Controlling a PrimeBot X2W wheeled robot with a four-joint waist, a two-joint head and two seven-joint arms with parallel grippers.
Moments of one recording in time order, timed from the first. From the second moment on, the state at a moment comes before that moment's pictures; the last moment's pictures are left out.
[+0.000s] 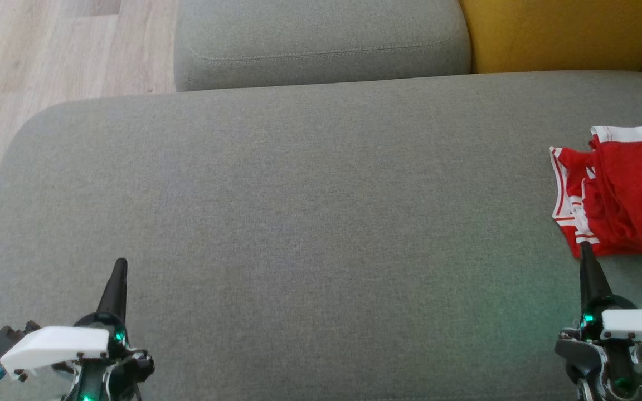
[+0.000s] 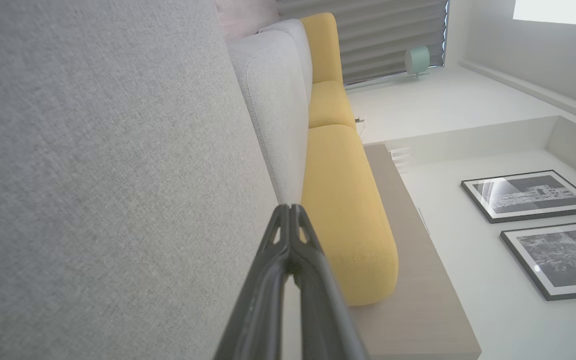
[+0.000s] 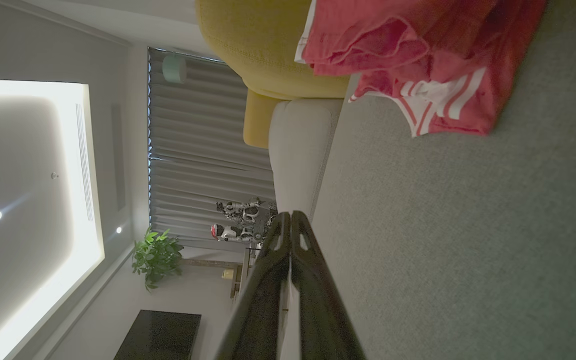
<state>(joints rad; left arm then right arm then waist) -0.01 0.06 0.04 0.26 -1.41 -0.10 0.08 -0.02 -0.04 -0.12 0.25 1.40 0.13 0.10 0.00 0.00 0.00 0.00</state>
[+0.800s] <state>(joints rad) -0.05 0.04 0.08 0.27 -1.60 -0.12 0.11 -0.06 -0.04 -0.13 0.28 1.60 0.13 0.11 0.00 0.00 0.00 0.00</state>
